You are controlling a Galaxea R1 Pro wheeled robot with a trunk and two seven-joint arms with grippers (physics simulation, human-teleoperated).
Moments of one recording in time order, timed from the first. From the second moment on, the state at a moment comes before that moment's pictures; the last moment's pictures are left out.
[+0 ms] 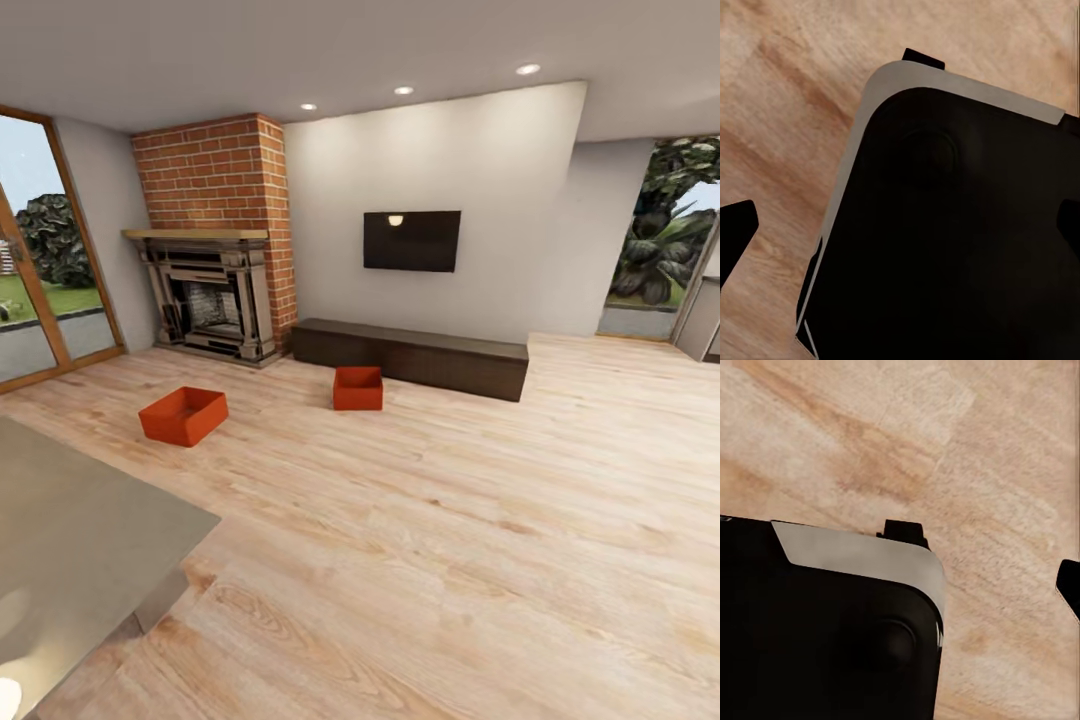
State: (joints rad) left arm 0.00 0.04 0.04 -0.12 0.31 0.01 0.01; right arm -0.16 0.01 0.17 0.03 -0.03 -0.15 -0.04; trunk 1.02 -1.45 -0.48
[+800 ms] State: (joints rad) left arm 0.00 0.03 0.04 -0.12 0.31 0.01 0.01; right arm -0.16 0.00 0.17 0.03 -0.03 -0.15 -0.04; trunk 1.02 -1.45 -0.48
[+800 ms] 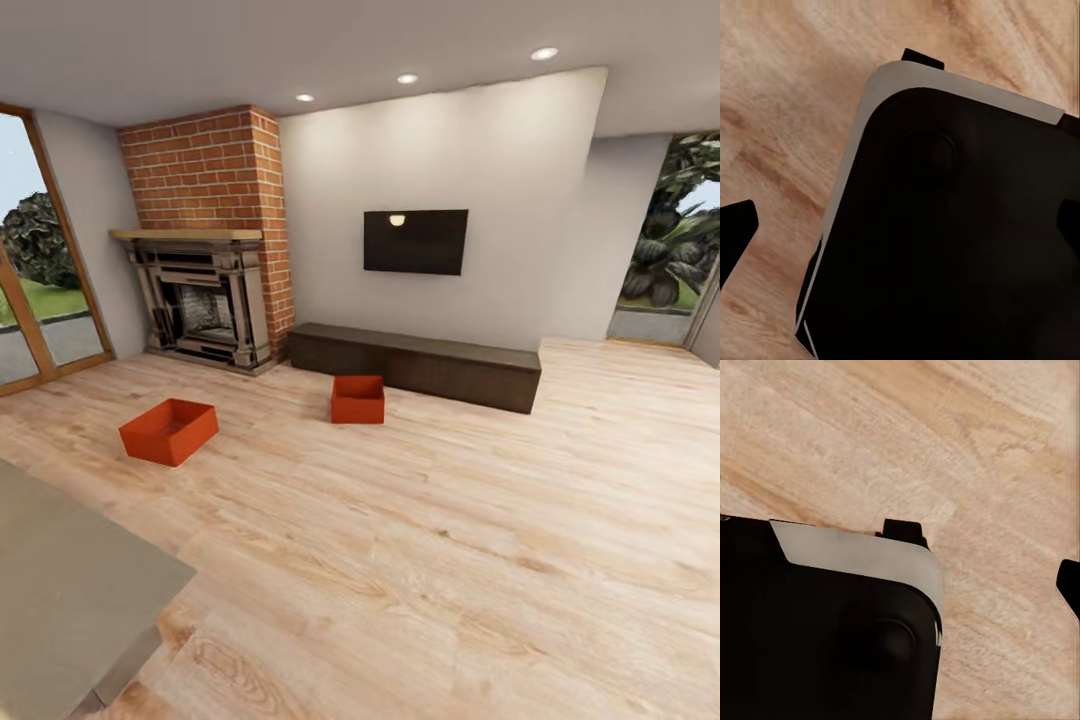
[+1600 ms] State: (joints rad) left arm 0.00 0.03 0.04 -0.12 0.31 0.01 0.01; right arm -0.16 0.01 0.17 0.03 -0.03 -0.15 -0.04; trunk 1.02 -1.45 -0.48
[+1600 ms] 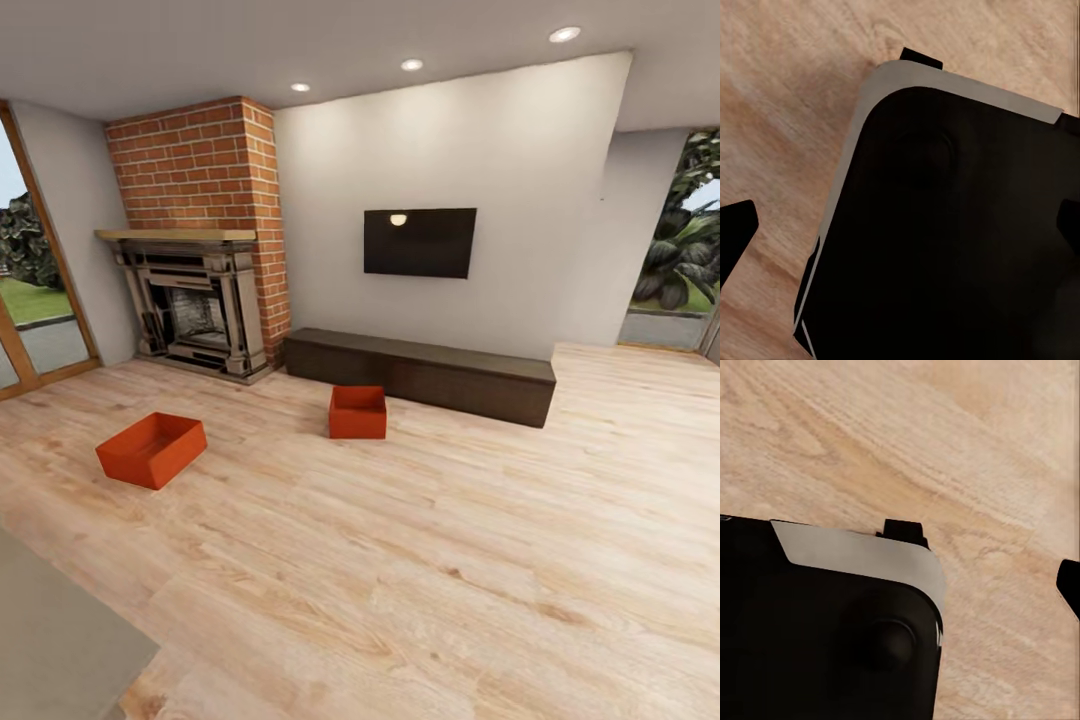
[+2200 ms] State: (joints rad) left arm 0.00 0.03 0.04 -0.12 0.31 0.01 0.01; right arm -0.16 0.00 0.17 0.03 -0.03 -0.15 -0.04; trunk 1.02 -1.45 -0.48
